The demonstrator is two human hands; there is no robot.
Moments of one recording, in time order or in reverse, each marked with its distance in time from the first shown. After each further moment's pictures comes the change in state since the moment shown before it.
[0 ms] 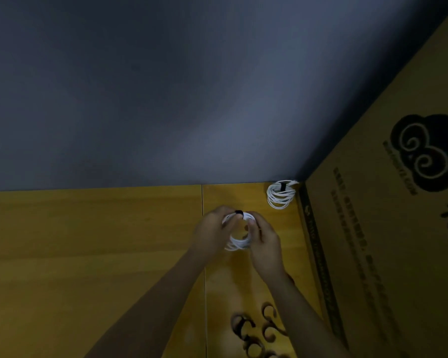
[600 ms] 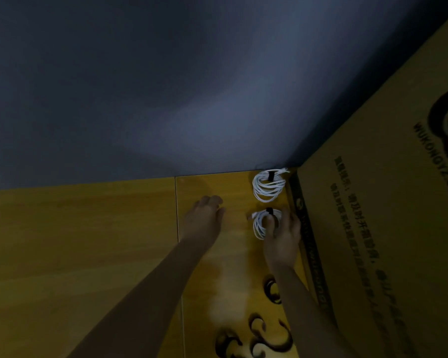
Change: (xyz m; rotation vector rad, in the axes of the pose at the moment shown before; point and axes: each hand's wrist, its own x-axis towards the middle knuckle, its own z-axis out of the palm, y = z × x) left_hand 0.065 -0.045 0.059 0.358 -0.045 0.011; right_hand 0.050 0.109 -0.033 -0.531 0.323 0.238
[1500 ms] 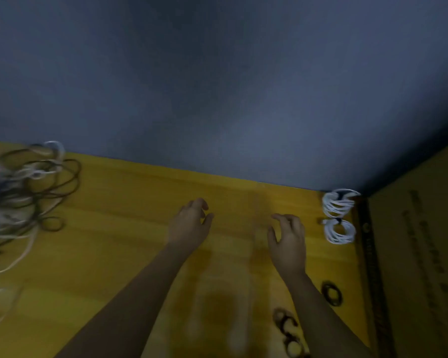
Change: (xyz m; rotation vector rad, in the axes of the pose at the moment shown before) left_hand -0.153 -0.103 -0.149 0.005 0.244 -0.261; right_hand -0.114 -0.120 0.006 -0.004 -0.121 -0.611
